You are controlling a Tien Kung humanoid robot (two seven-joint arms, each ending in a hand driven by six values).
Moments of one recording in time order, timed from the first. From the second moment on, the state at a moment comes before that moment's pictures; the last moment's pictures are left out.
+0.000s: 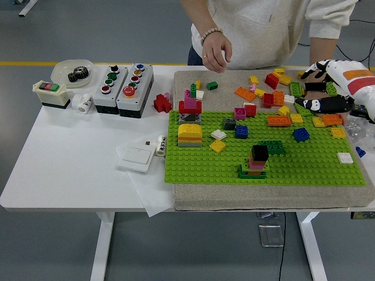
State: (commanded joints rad) left arm -0.12 0.08 -0.13 -0.26 0.30 0.19 0.48; right arm 0.62 -0.65 0.93 1.30 -1.83 -0.09 0.04
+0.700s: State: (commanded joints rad) left arm -0.13 0.08 -0.14 -0.26 0.30 0.19 0.48; right arm 0.83 -0.58 0.69 1.11 -1.76 0.11 0.01
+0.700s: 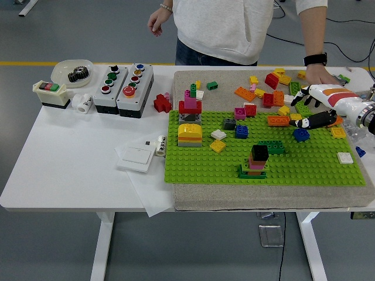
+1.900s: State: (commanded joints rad) left arm -0.13 0.09 -0.13 -0.26 0.32 0.19 0.48; right arm 1.10 -0.32 0.42 0.79 -2.00 0.34 0.01
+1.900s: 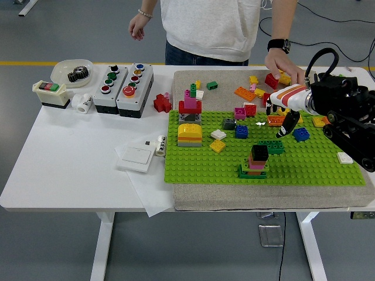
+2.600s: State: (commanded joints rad) left arm -0.13 0.09 -0.13 -0.27 0.32 0.19 0.48; right arm 1.04 -0.37 0.46 0.73 -2.06 0.26 0.06
